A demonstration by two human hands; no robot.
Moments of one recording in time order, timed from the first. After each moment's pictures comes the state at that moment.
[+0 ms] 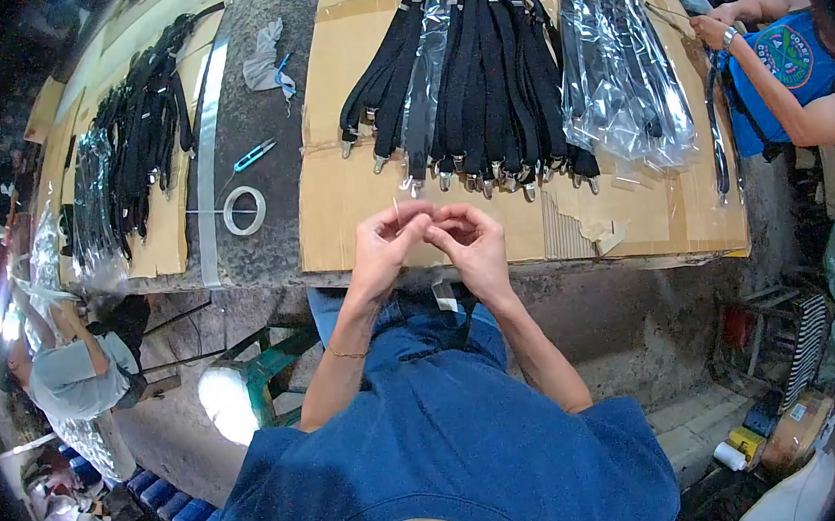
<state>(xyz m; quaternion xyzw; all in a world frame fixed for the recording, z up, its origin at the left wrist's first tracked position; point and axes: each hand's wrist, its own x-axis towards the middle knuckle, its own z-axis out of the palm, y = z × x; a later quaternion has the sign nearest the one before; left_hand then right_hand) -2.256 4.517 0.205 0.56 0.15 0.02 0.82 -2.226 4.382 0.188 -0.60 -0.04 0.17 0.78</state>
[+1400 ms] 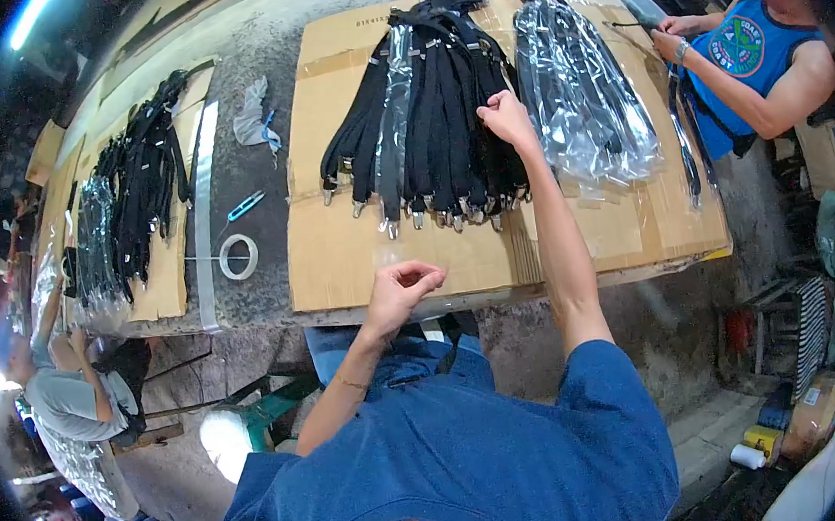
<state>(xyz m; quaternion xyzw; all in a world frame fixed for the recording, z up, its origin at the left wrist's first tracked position) -2.265 4.482 0.183 0.66 0.10 -0.09 0.74 -1.941 4.313 0.138 -0.88 -0.04 0.08 0.47</state>
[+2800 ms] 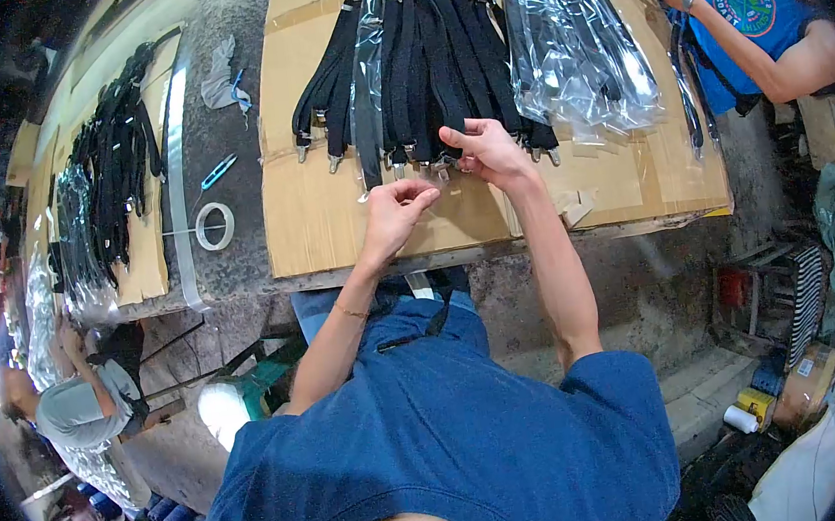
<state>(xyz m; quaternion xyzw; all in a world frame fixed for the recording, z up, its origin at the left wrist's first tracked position) -2.209 4.472 0.149 0.74 0.09 -0.03 0.67 -2.091 4.307 0.158 -0.57 0.00 0.34 0.75</state>
